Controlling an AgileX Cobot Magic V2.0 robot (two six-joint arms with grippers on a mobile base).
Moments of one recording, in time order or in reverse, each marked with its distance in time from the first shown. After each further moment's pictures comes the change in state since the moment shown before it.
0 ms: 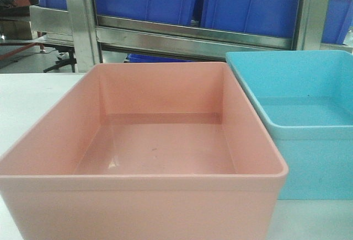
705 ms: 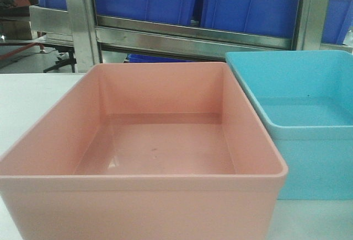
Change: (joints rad) left arm 0.024 -0.425 0.217 0.002 -0.020 0.003; right arm 0.000 0.000 0.000 0.000 0.000 0.000
